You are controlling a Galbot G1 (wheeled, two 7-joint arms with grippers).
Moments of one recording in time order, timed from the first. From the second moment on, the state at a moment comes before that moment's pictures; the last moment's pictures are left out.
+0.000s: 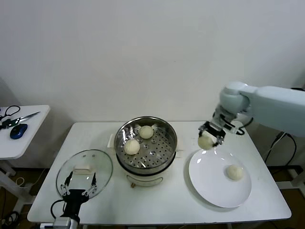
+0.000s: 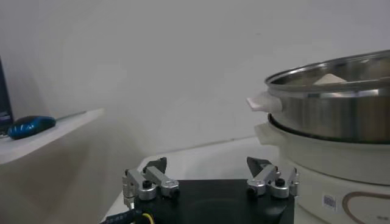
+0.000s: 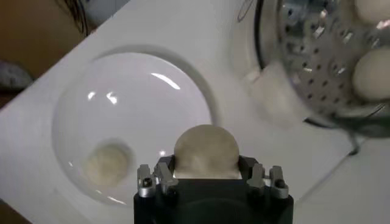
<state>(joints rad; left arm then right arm) 1.70 -1.50 -0.69 -2.01 0.05 -0.02 0.01 0.83 0.86 -1.55 1.49 0.07 0.28 -1.11</state>
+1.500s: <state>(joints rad) 1.69 -1.50 -0.70 -1.97 0.04 -0.03 0.01 0.57 1.35 -1.40 1.36 -0.12 0.48 -1.11</state>
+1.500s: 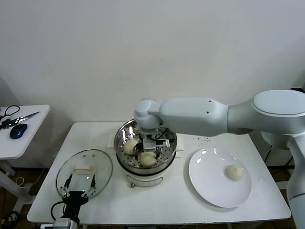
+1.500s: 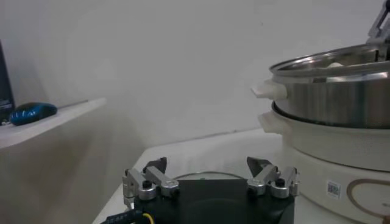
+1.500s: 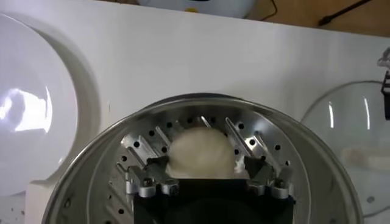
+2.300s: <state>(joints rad) 1.70 -1.48 -0.70 -1.98 0.04 -0.04 0.01 0.77 0.92 -1.52 1.44 0.17 0.11 -1.00</state>
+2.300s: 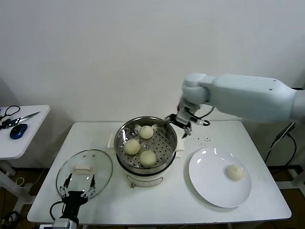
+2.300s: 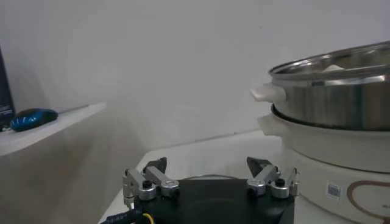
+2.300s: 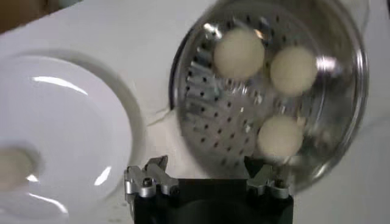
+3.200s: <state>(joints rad) 1.71 -1.48 -0.71 -1.98 0.05 -0.03 0.01 0.17 0.54 -1.16 1.29 0.10 -0.20 -1.06</state>
